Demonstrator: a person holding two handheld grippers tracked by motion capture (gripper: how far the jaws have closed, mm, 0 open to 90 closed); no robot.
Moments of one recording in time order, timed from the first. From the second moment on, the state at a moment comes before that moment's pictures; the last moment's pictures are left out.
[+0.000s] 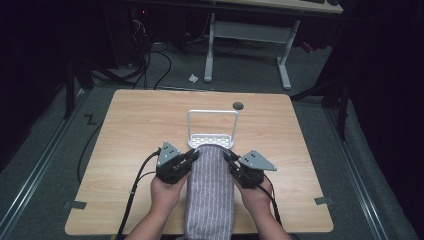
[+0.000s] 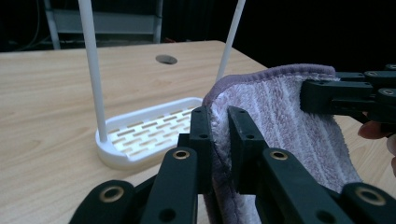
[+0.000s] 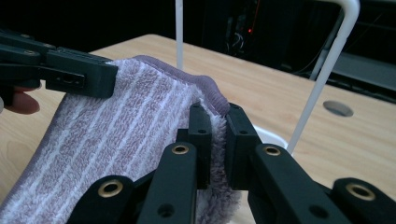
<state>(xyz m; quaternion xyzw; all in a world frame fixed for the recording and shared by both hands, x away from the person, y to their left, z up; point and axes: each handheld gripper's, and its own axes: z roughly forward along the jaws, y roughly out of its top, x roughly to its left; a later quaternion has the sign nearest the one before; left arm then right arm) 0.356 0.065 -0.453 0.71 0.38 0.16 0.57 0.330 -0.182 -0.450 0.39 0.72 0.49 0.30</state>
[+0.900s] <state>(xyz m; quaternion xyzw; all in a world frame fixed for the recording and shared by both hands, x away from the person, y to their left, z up) 0.364 0.054 -0.373 0.68 0.34 0.24 0.61 0.336 -0.185 -0.372 0.38 0.66 0.54 0.37</state>
